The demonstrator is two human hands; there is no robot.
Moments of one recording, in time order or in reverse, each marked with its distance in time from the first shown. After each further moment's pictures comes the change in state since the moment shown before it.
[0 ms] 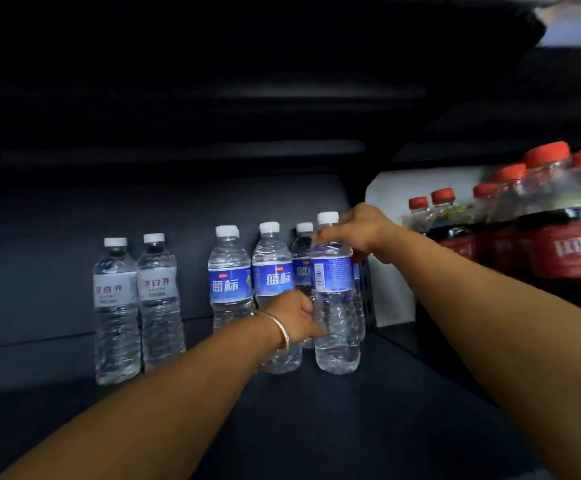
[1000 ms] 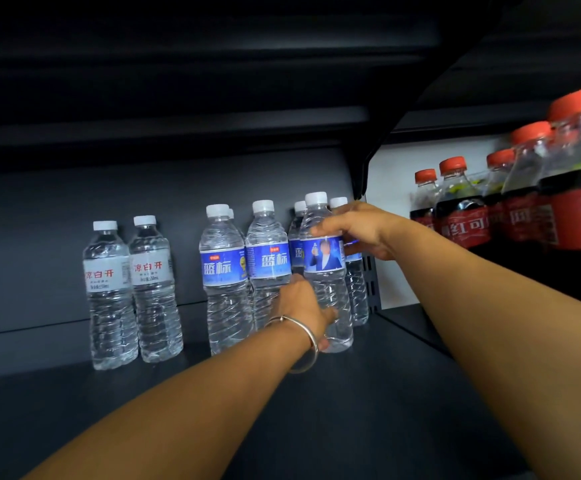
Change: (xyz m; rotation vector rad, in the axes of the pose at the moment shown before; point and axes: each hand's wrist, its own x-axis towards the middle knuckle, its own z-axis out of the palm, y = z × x) left_hand 0.012 -0.001 0.035 0.002 0.248 -0.068; right_hand -0.005 0.019 0.008 0.286 -0.229 0.084
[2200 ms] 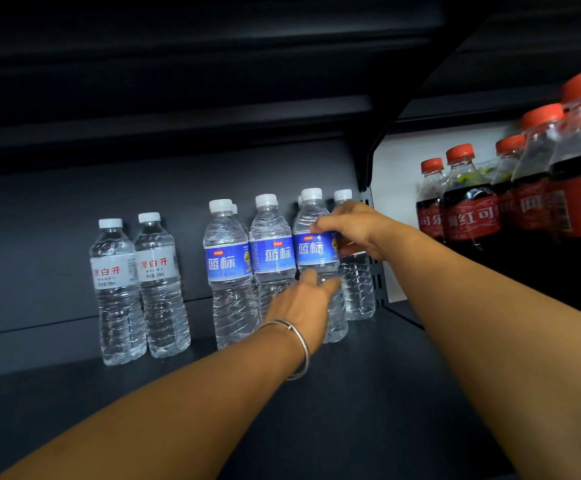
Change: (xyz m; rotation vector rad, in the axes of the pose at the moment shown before) left_hand -0.011 -0.013 -0.013 0.760 0.026 0.480; right_hand 0.008 0.009 0.015 -0.003 0.087 0.002
